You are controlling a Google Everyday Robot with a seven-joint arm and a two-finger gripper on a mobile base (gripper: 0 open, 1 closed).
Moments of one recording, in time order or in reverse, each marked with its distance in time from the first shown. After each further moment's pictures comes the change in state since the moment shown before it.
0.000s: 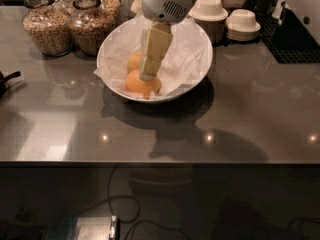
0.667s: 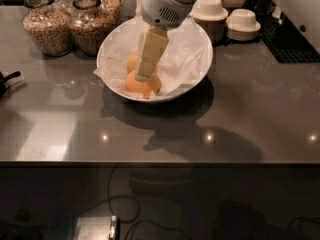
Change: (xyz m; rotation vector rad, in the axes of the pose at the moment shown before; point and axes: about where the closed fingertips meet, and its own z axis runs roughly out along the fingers) arm 0.009 -0.010 0.012 0.049 0.013 0.098
